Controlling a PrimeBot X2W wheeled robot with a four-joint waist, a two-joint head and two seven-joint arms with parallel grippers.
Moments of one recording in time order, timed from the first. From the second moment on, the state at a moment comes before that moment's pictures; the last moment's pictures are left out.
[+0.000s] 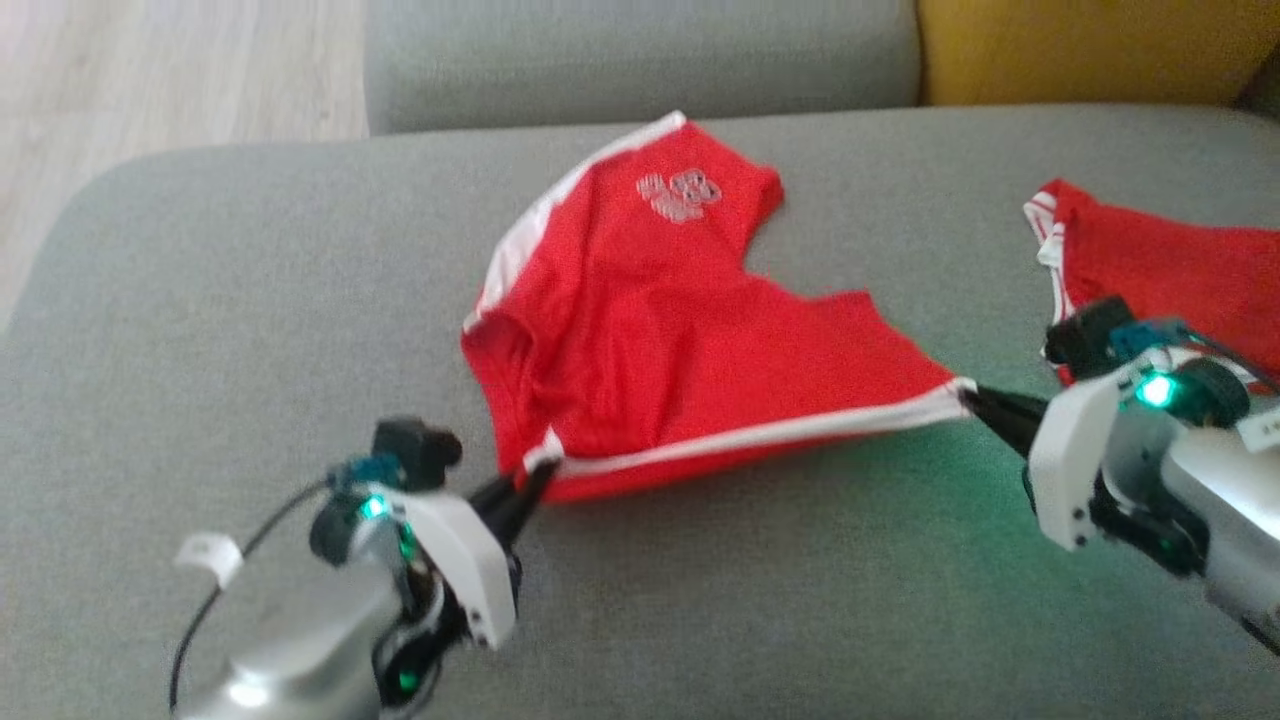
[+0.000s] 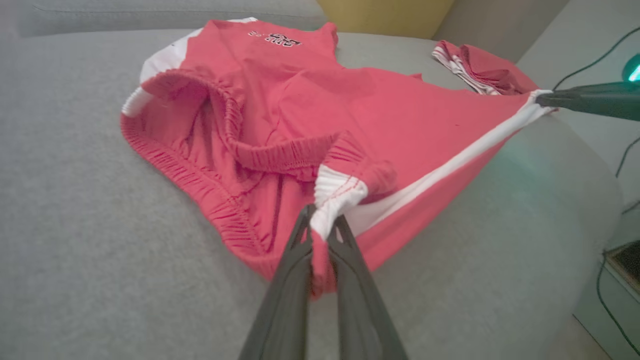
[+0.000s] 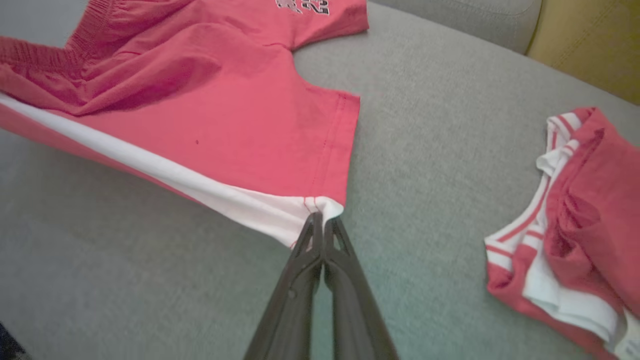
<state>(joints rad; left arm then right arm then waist) -0.56 0.32 -1.11 0.66 -0.96 -0.12 -0.21 -0.74 -0.67 1.22 0.56 0.99 0.12 0.14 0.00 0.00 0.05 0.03</state>
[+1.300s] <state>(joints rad) -0.48 0.42 -1.08 0.15 -1.02 0.04 -0.12 -0.92 -0.85 1.15 0.32 0.95 0.12 0.43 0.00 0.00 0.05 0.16</state>
